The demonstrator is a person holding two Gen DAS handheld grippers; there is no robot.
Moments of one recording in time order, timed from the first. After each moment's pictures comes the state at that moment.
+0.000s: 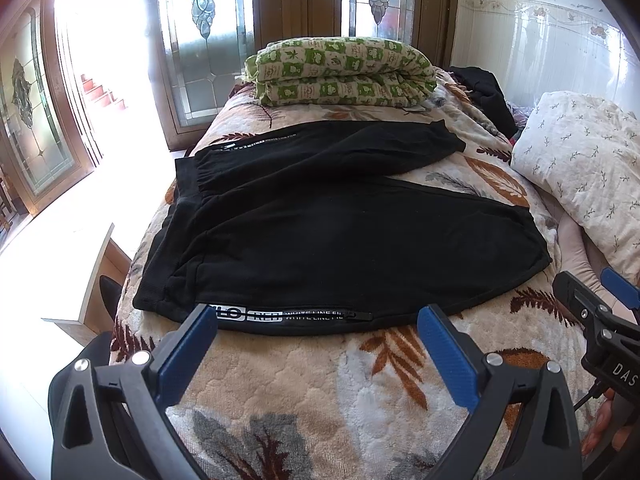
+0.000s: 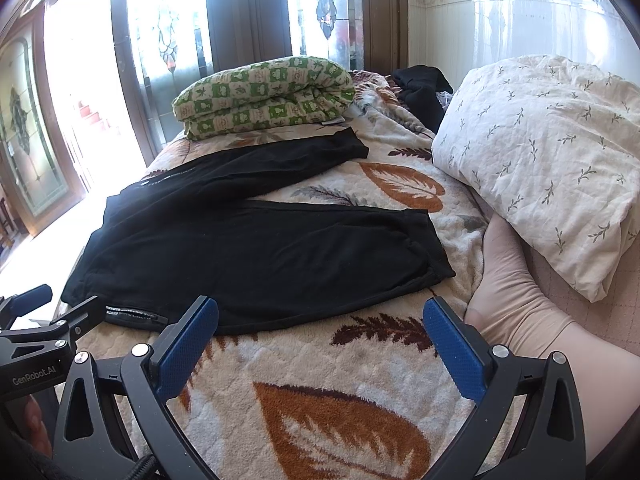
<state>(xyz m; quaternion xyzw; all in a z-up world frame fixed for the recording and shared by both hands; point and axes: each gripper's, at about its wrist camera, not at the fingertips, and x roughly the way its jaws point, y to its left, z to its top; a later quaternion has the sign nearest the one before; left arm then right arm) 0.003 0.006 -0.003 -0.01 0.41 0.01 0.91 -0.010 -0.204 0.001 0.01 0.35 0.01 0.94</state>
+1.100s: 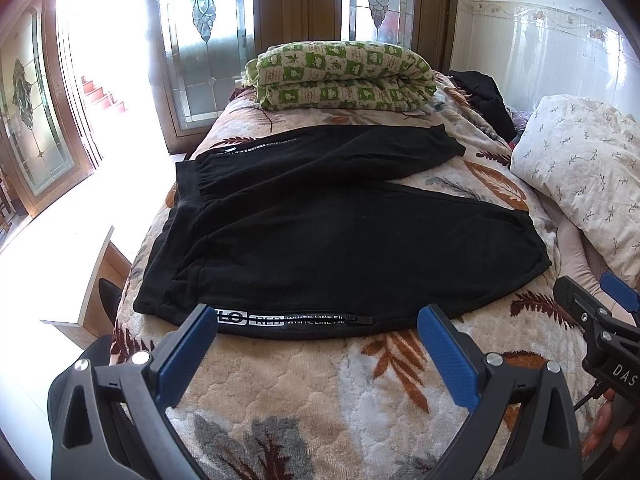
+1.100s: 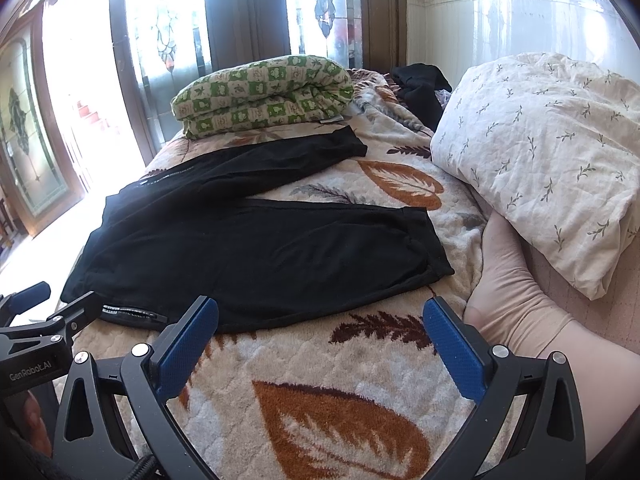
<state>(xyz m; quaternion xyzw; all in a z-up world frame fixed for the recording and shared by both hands) 0.003 0.009 0.003 -0.01 0.40 0.01 0.91 -0.010 -0.204 0.001 0.02 0.35 0.01 0.93</state>
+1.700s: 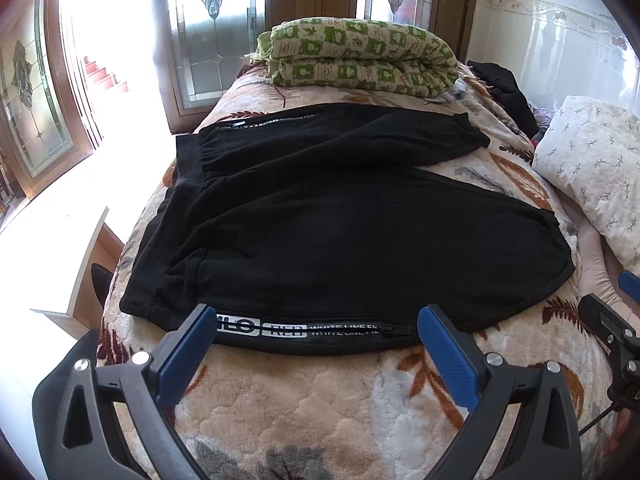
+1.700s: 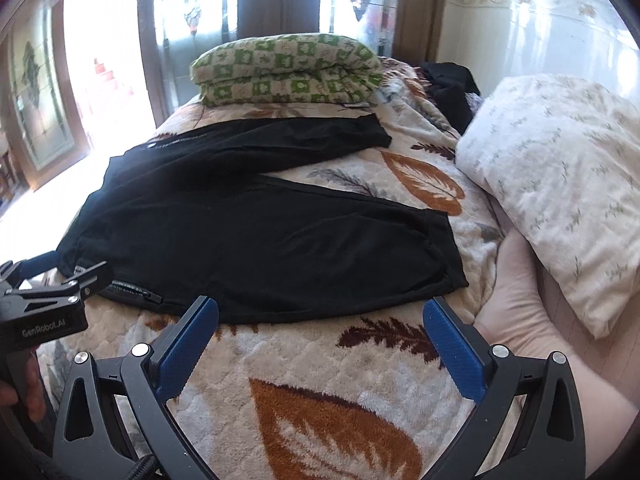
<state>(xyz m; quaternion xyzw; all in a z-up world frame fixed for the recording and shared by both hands) 0.036 0.031 -0.030 -0.02 0.43 0.02 0.90 0.013 -0.183 -0.008 -0.06 0.39 0.04 0.92</state>
